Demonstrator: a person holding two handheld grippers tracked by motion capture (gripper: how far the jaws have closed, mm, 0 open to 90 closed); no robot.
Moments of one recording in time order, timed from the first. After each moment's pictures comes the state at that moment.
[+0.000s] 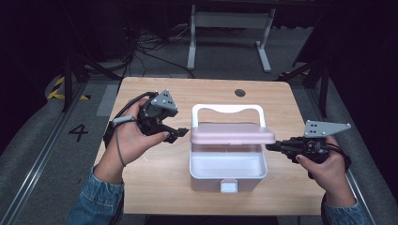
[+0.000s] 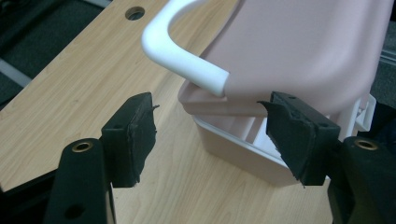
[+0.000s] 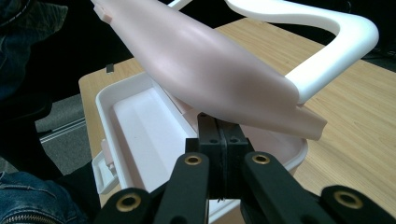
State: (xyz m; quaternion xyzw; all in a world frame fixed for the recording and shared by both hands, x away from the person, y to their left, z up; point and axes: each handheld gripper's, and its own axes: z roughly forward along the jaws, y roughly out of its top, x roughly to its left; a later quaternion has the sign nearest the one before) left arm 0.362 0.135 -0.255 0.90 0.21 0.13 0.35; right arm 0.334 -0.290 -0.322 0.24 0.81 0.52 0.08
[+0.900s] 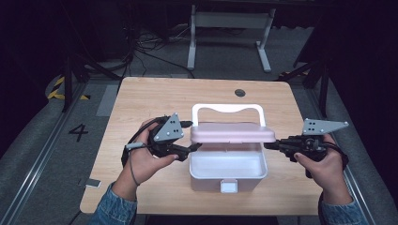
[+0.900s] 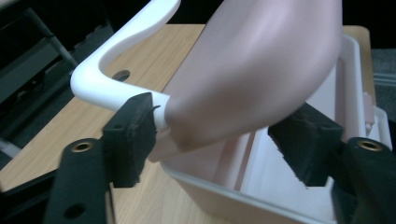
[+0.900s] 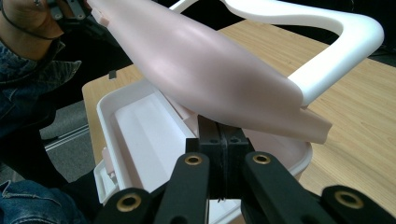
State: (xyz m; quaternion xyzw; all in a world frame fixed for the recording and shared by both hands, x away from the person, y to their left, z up) left arm 0.347 0.114 -0.310 0.86 0.12 0.18 0.46; right arm 0.339 -0.287 -0.324 0.25 0.81 0.53 0.07
